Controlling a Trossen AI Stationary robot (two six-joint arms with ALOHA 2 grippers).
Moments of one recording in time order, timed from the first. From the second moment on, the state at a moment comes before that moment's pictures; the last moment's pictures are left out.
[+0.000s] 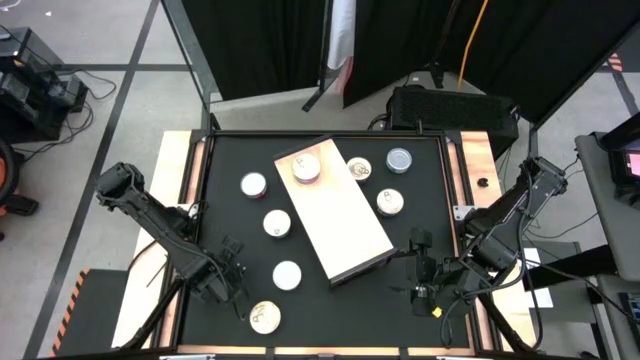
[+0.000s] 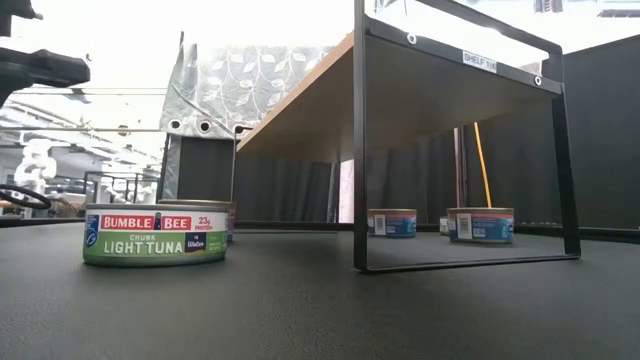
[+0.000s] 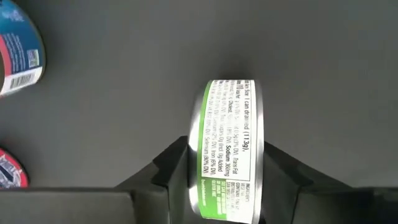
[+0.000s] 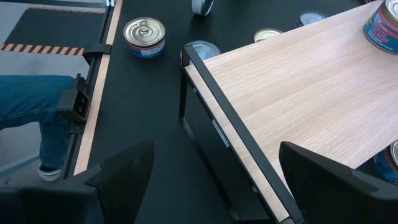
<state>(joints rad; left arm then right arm) -0.75 1.46 0.95 -1.11 -0.11 -0.26 0.81 1.35 1.29 -0.89 0.63 0.67</state>
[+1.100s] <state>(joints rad) -0.41 1.38 1.37 -0.39 -0.88 -0.37 0.81 1.35 1.29 -0.85 0.64 0.61</state>
